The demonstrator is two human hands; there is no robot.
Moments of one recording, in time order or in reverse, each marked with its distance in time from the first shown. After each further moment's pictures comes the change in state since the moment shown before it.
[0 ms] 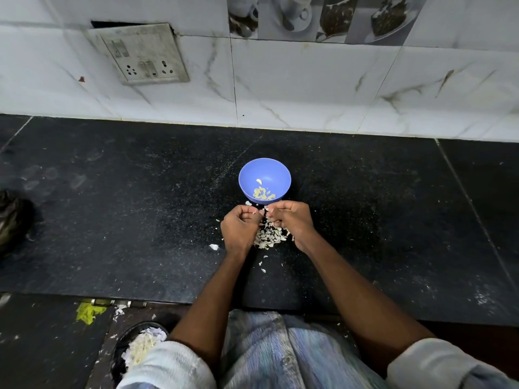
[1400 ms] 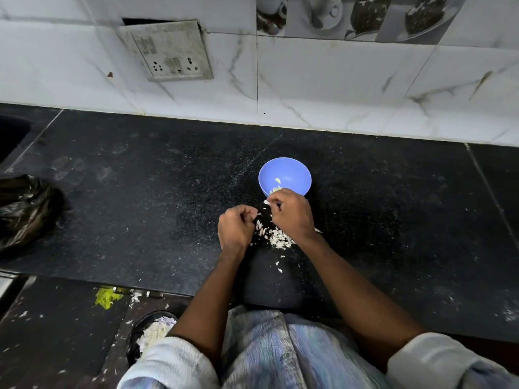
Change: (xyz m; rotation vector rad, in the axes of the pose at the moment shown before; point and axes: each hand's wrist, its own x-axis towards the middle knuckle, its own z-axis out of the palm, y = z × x) left_hand 0.017 -0.006 -0.050 0.382 0.044 0.070; right_hand 0.003 -0.016 0.048 -0.825 0.127 -0.625
